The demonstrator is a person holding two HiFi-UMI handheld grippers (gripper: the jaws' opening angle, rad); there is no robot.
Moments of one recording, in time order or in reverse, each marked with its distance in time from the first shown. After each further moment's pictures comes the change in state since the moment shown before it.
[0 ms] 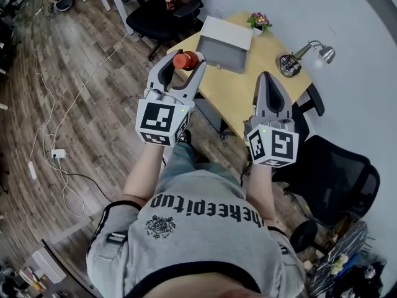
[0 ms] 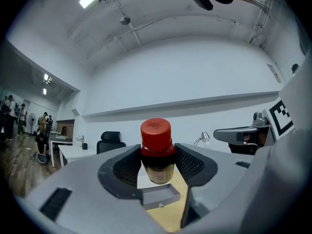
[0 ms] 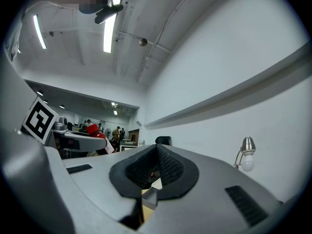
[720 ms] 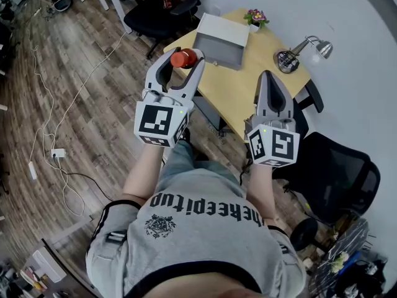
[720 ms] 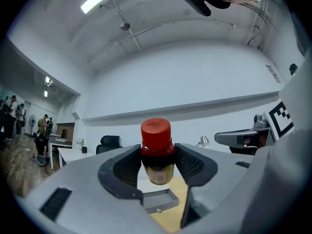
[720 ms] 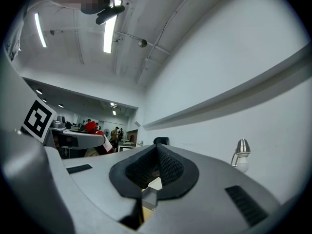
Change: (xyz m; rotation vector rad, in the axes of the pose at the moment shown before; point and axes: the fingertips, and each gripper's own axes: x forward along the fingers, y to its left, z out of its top) left arm -0.002 -0.016 0.008 0.003 -0.057 0.008; right arm -0.013 -0.014 0.001 -0.011 -0.014 -0.015
